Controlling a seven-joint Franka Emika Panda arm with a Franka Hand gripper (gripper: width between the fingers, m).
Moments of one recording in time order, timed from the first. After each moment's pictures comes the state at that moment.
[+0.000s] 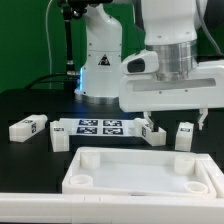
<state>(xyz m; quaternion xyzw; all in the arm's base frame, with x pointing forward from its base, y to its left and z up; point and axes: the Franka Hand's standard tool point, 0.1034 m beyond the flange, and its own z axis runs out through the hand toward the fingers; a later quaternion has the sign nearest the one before) 0.483 0.112 0.049 -0.99 0.12 0.04 0.08</state>
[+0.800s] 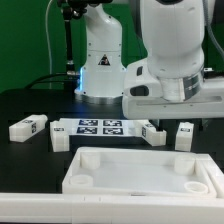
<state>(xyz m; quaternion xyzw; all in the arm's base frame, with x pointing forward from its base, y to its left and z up) 0.469 0.124 0.045 -0.95 0.12 0.28 0.11</state>
